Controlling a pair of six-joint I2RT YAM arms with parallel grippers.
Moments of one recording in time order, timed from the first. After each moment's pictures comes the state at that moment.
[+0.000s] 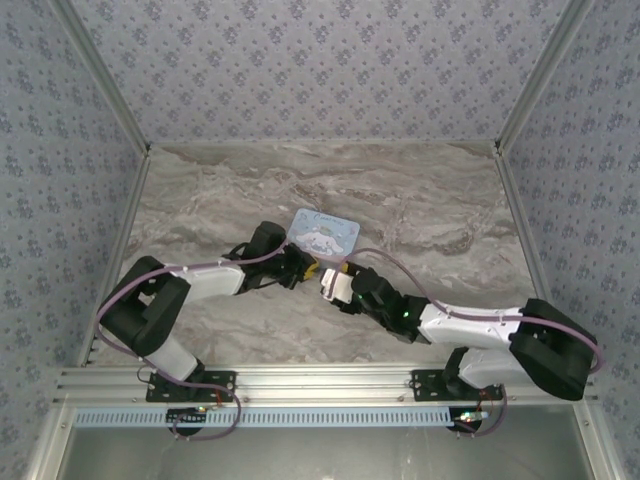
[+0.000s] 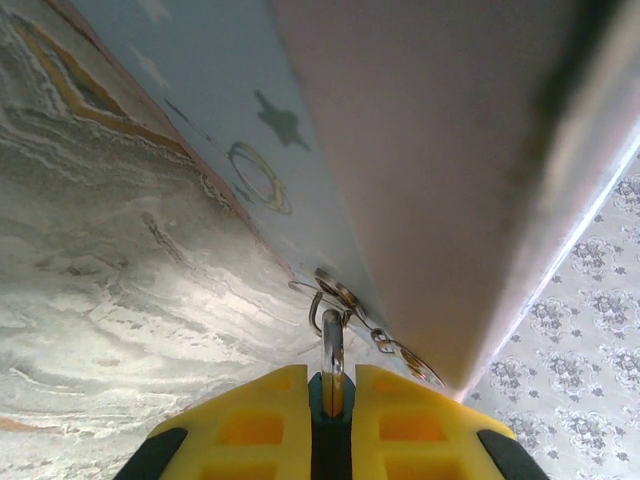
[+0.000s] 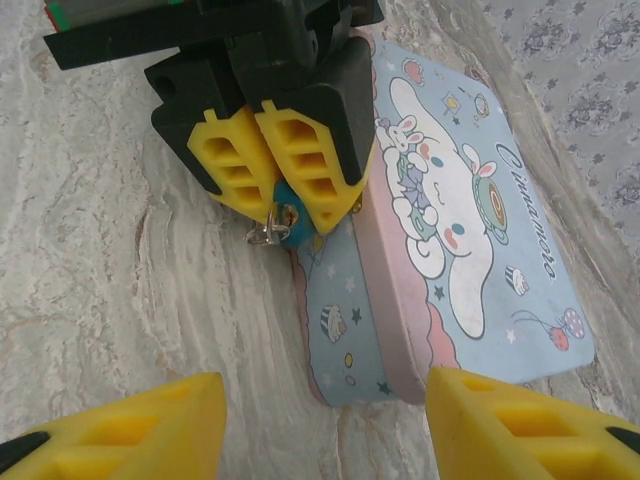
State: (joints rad) left arm -0.65 1.59 0.70 0.17 0.41 -1.55; right arm 1.01 1.26 0.45 0.26 0.31 -0.49
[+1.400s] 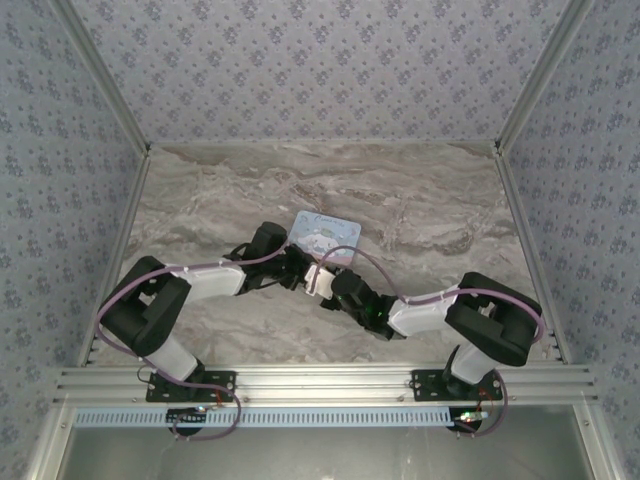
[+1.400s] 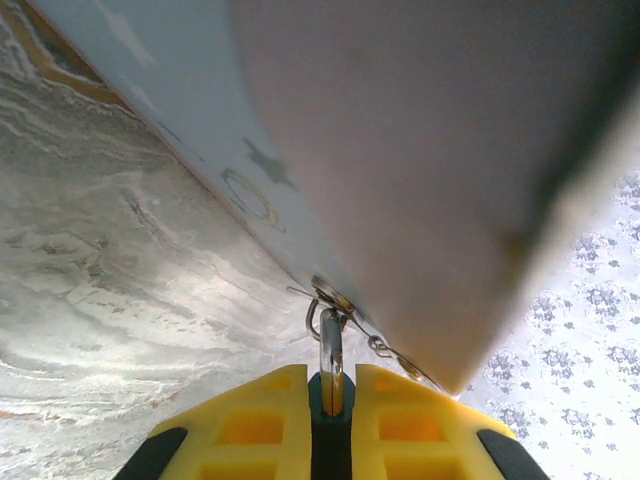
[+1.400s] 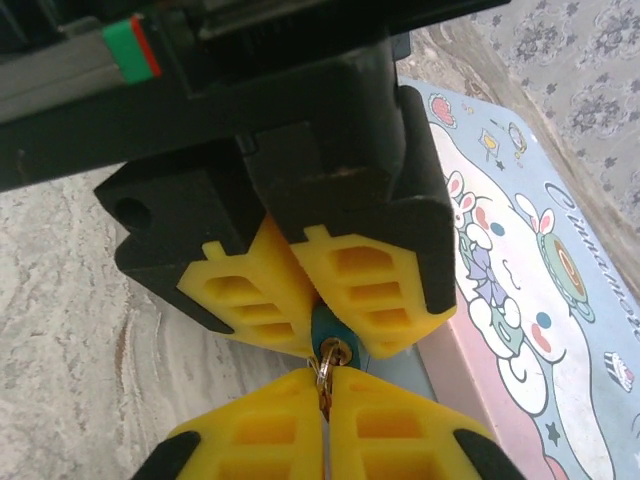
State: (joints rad) left arm -0.66 1.59 0.70 0.18 0.42 -1.57; right arm 1.05 1.57 0.51 0.58 0.39 -0.40
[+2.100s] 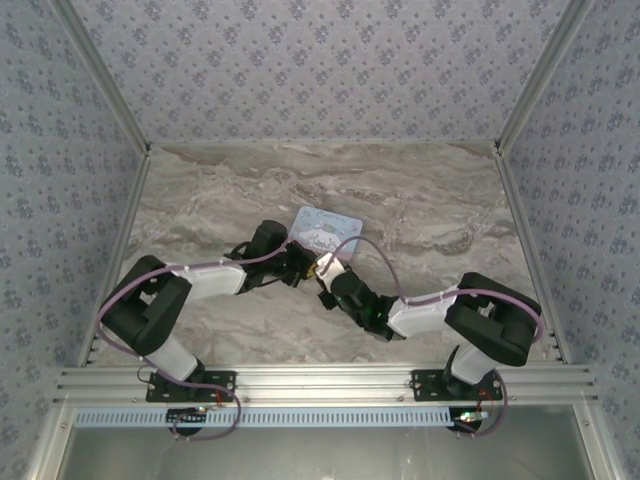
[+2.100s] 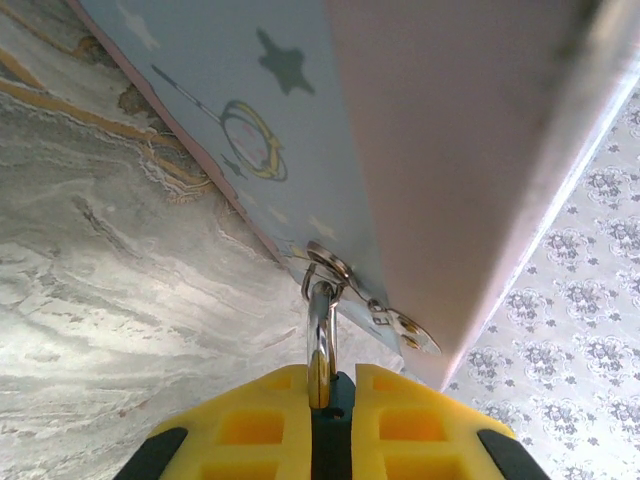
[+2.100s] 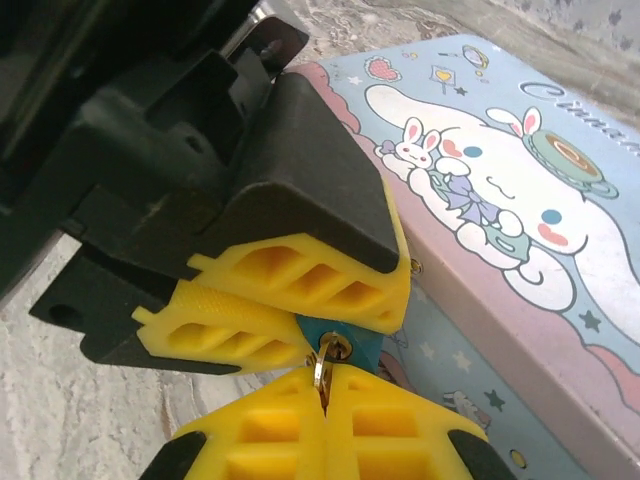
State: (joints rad) left arm -0.66 1.60 0.71 0.21 0.42 -1.58; right arm 1.05 1.57 0.51 0.59 0.42 0.08
